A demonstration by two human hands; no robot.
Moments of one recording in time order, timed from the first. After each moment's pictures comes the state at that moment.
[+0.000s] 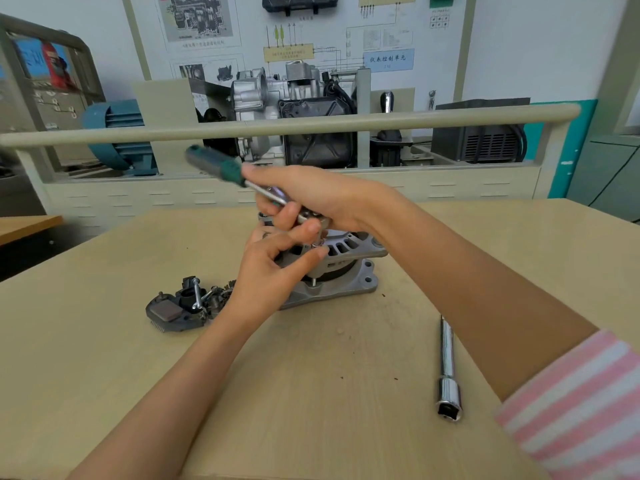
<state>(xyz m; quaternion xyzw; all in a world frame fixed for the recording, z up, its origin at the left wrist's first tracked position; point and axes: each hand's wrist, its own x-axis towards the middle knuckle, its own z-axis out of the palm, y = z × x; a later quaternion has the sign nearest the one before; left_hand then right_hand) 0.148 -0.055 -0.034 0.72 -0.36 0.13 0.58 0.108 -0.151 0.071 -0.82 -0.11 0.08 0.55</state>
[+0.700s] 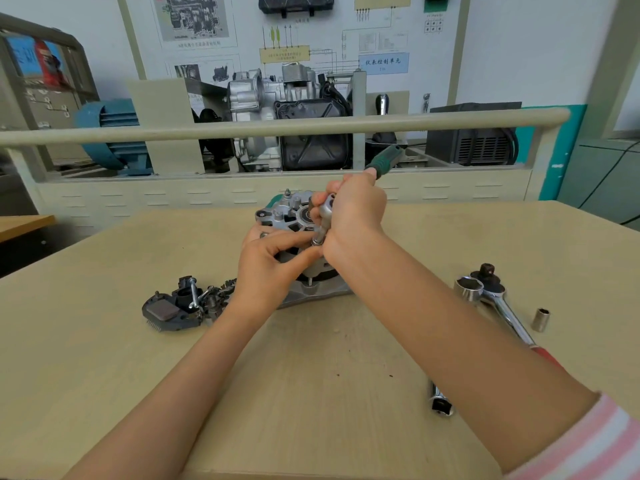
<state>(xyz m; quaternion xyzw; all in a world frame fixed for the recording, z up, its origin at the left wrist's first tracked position) 0.149 -0.061 -0.033 0.72 -0.37 0.19 0.56 0.108 -0.150 0.044 -0.39 0.10 -0.30 0.87</state>
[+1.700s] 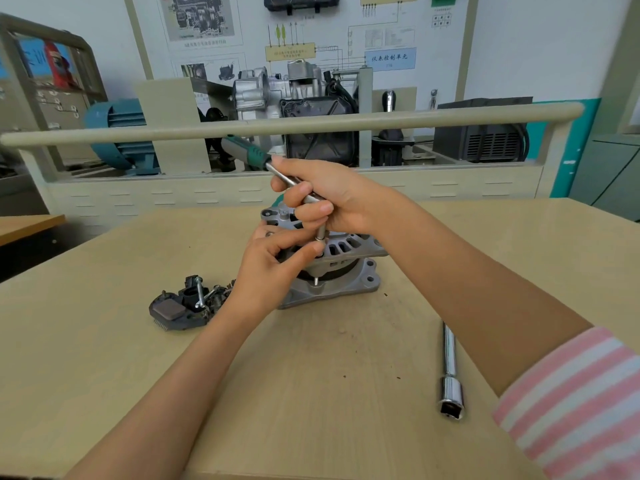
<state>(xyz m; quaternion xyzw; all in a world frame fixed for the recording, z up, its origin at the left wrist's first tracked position) 0.149 -0.054 -0.030 0.69 -0.39 0.14 0.59 0.115 -0.163 0.066 -0.69 -0.07 0.04 0.72</state>
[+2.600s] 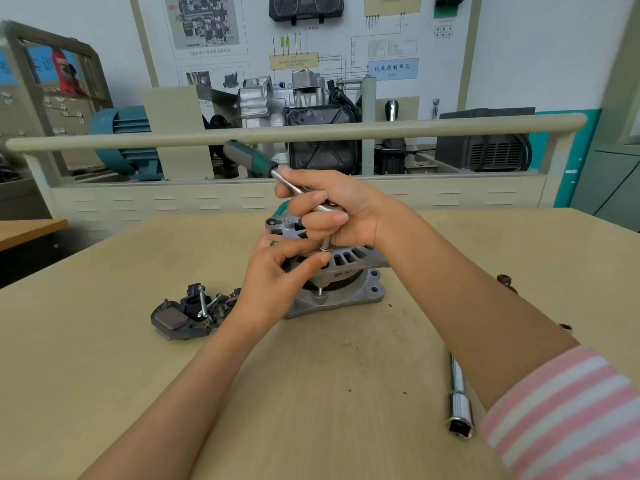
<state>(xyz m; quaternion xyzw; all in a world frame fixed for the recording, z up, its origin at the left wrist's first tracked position) 0.154 -0.055 -0.033 0.70 -0.39 0.17 0.58 0.121 -0.171 0.065 -0.62 -0.12 0.14 0.76</state>
